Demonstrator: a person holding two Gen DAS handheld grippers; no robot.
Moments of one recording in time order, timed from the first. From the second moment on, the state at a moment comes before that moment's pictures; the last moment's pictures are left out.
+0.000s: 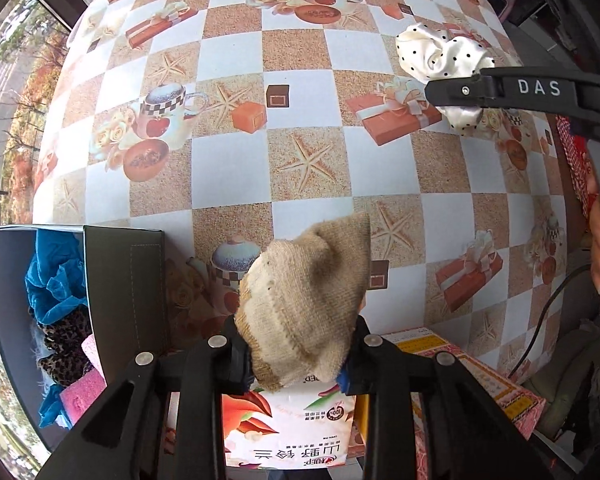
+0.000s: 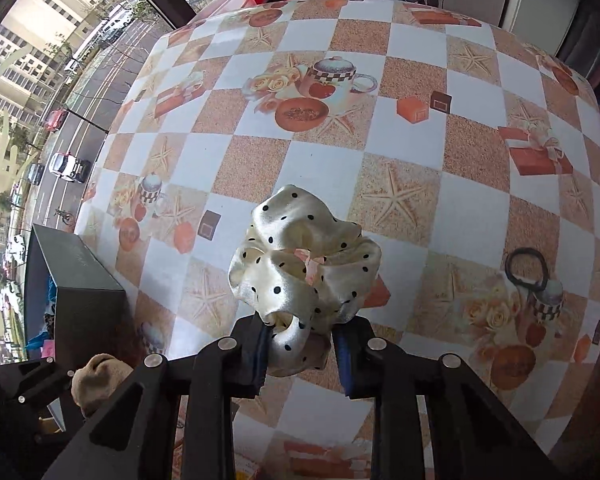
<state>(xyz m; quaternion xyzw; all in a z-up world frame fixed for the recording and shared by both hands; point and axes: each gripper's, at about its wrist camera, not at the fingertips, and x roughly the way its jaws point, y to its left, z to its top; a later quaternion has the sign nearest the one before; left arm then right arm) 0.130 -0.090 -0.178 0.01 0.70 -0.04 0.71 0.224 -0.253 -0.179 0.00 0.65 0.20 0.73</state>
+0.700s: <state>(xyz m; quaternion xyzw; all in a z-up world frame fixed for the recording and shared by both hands) 0.047 -0.057 -0.138 0.04 0.67 -0.10 0.73 0.099 -0.269 -0.113 0.06 0.65 0.14 0.75</state>
